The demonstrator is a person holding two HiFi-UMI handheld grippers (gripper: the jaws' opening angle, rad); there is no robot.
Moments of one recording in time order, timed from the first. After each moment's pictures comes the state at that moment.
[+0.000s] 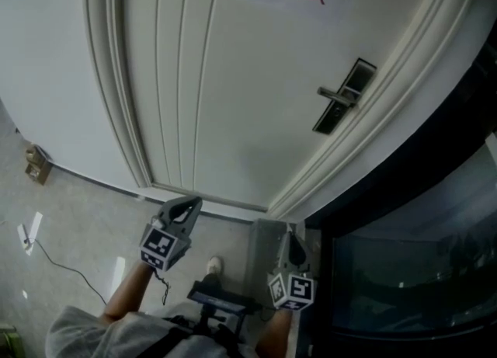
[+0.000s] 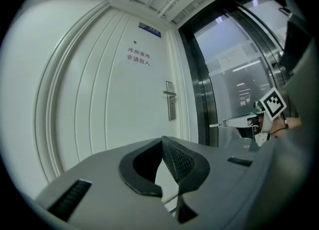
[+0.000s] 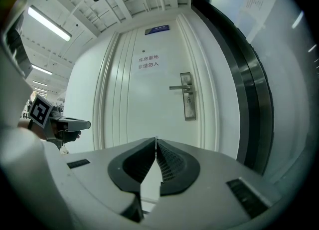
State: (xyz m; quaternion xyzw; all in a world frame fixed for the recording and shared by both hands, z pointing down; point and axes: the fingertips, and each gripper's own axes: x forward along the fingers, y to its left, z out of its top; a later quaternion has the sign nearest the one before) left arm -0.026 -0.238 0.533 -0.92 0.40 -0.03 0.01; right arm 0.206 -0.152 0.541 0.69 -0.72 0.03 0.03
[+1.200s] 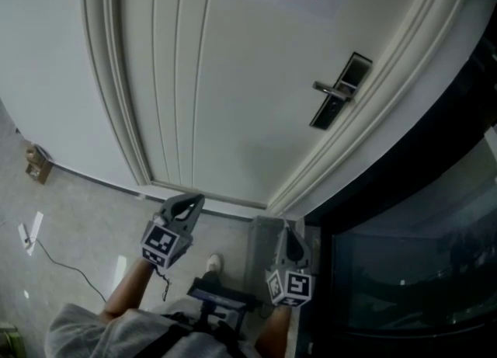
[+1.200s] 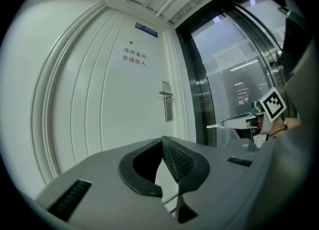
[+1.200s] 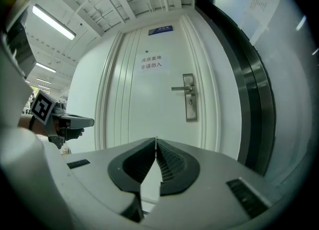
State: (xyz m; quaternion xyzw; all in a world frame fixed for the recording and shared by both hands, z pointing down) left arm -0.008 -0.229 0.531 -0.92 0.39 -0.03 0.02; right arm 0.207 -0.147 0.541 0.68 -0.73 0.02 0.03
